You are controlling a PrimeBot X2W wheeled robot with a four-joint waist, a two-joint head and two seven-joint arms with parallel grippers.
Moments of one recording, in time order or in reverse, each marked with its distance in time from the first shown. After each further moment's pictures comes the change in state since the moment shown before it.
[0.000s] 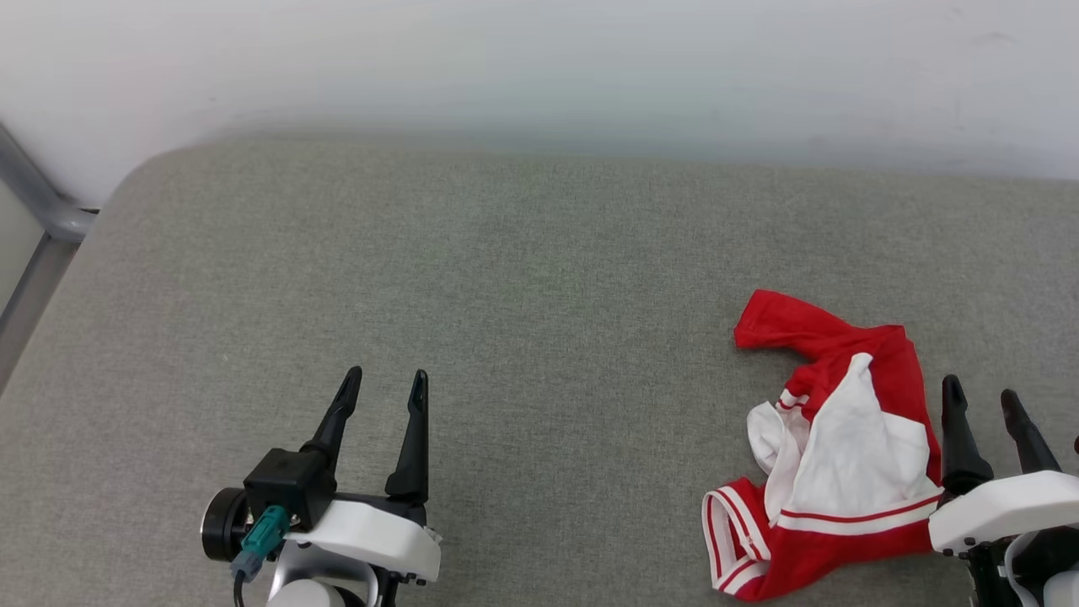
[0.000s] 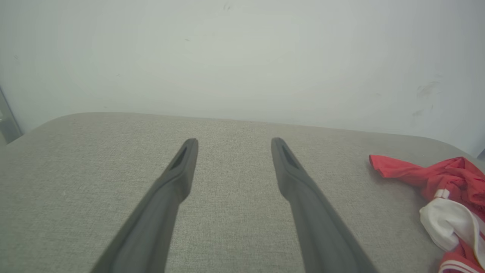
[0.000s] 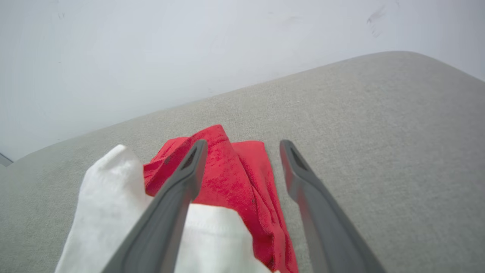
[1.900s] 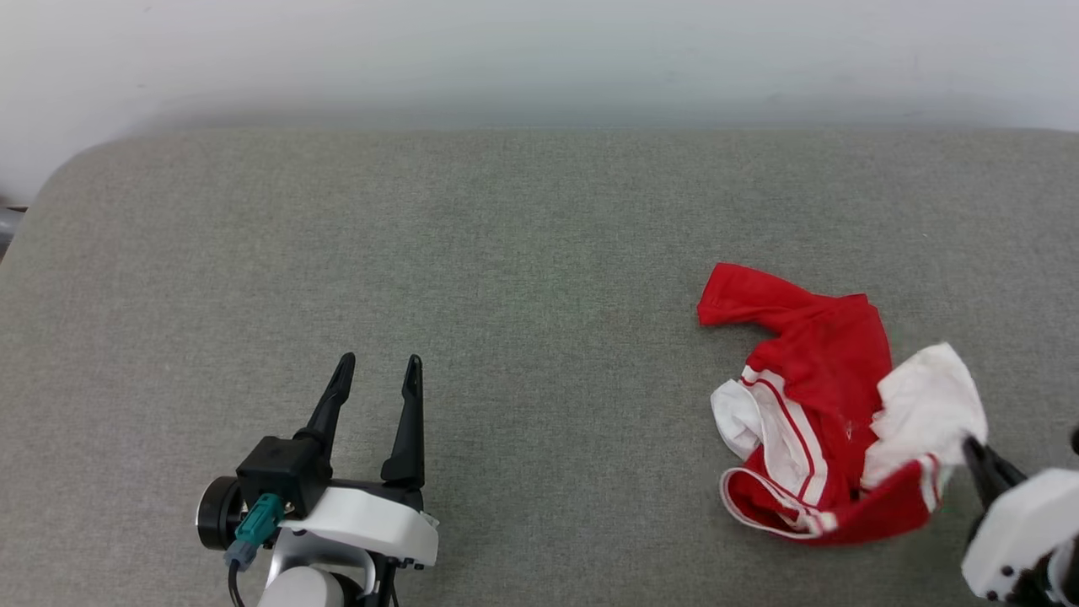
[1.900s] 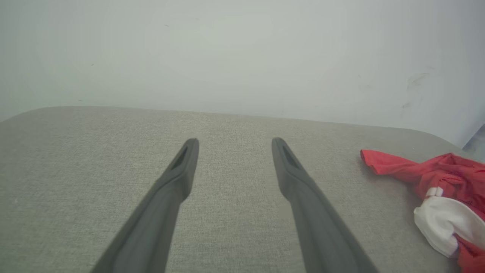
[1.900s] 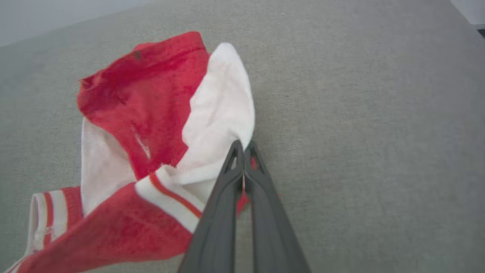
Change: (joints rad) left arm -0.017 -0.010 0.018 0.002 0.002 0.004 0.000; right arm 0.137 -0.023 0.029 -0.418 -0.046 0.000 0.624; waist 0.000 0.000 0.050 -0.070
